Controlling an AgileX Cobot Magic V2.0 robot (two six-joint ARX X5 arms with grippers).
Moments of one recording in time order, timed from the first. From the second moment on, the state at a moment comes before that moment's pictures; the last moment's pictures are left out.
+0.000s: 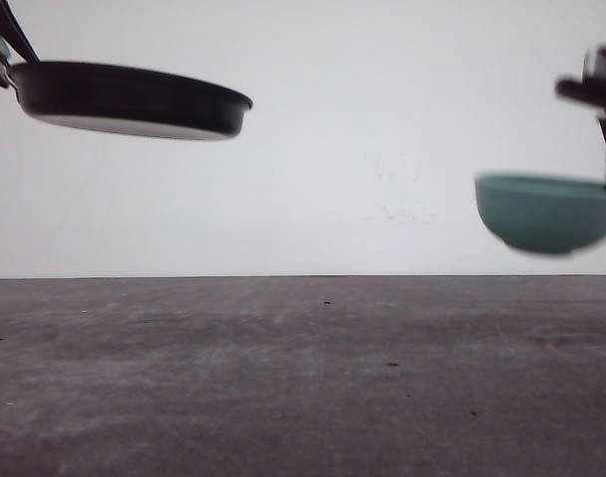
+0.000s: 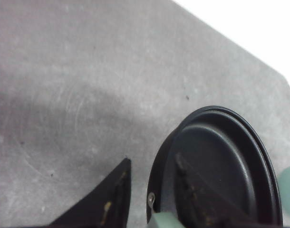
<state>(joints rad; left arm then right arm) -0.13 0.99 0.97 -0.57 0.26 -0.55 -0.01 1.39 1.12 -0.76 -0.33 0.23</state>
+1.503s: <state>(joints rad) -0.53 1.29 0.97 -0.38 0.29 -0.71 0.75 1.13 1.12 -0.46 0.17 0.21</state>
